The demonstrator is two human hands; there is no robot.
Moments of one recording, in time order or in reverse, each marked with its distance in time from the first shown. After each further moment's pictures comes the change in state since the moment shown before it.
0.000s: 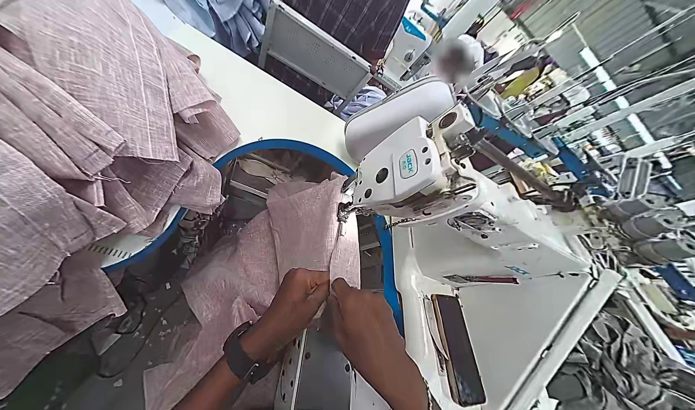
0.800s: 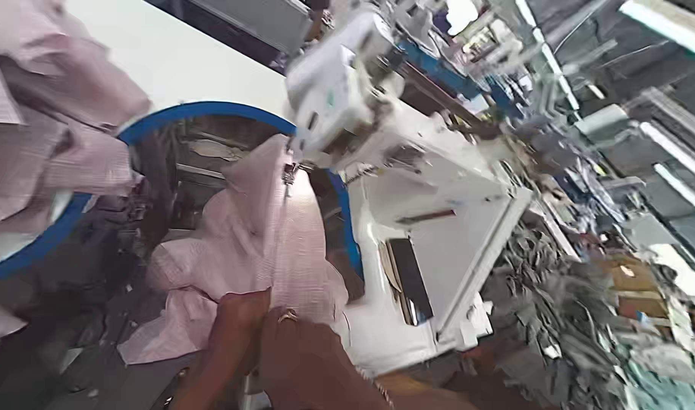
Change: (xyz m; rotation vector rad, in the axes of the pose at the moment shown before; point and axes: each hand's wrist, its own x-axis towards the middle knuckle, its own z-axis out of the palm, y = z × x) left_hand -0.071 0.024 0.029 0.629 0.243 0.284; right_hand -0.079 -0.028 -0.009 -0.145 0.156 -0.279
